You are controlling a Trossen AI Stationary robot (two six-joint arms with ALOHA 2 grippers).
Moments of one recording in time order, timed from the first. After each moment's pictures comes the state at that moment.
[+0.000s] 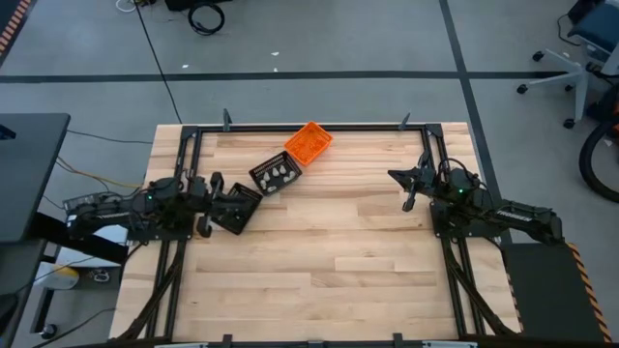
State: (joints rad) left arm 0.12 0.00 0.01 0.05 0.21 -0.18; right arm -0.32 0.00 0.01 0.03 0.08 -0.18
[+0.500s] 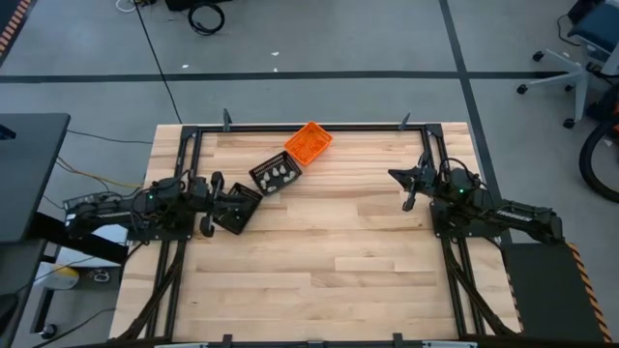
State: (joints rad) left arm 0.12 0.02 0.01 0.04 0.18 -0.14; right arm -0.32 0.01 0.01 0.05 0.08 -0.18
